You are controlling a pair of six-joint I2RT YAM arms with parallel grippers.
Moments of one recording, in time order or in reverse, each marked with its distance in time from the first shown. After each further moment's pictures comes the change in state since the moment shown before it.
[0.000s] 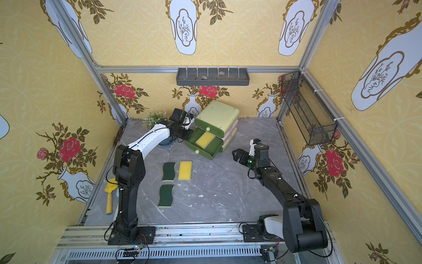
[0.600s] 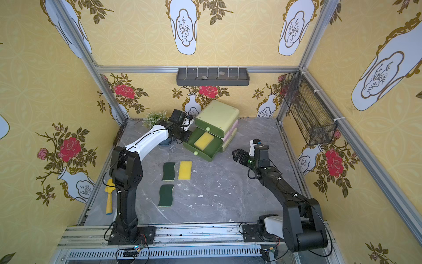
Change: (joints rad) left arm -0.009 -0.051 -0.066 -0.001 -0.040 0.011; right arm 0.000 0.003 0.000 0.000 -0.004 0.000
